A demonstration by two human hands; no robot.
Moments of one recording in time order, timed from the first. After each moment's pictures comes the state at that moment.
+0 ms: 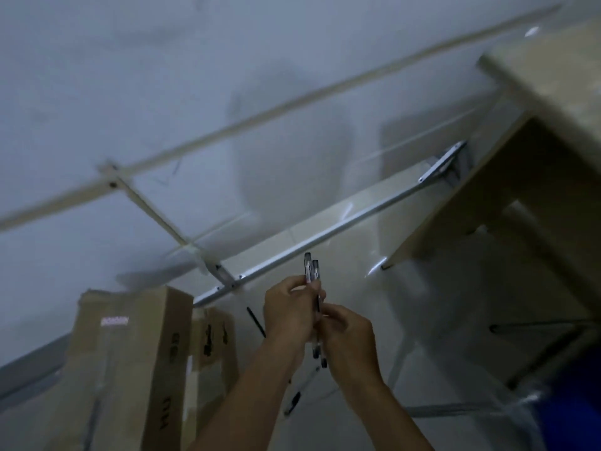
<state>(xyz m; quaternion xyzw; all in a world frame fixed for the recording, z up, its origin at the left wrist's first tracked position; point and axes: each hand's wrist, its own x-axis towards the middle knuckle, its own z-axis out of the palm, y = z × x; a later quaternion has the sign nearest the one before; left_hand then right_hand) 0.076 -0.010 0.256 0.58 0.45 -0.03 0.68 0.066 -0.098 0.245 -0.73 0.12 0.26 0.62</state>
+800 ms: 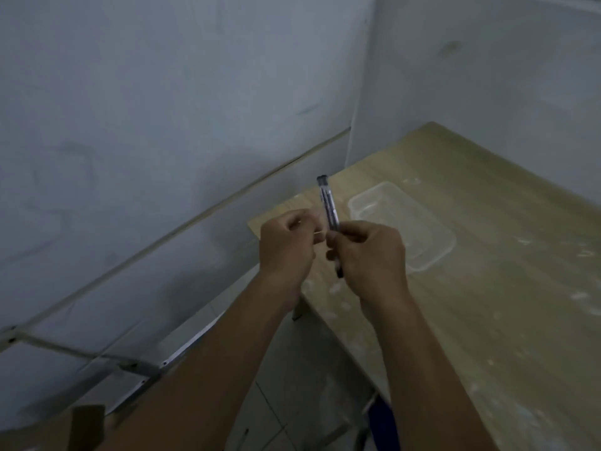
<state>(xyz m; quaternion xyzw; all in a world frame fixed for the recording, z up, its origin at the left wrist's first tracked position) 0.226 -0.201 0.565 0.69 0.21 0.00 0.69 0.221 -0.297 0.566 -0.81 0.13 0.00 0.57</state>
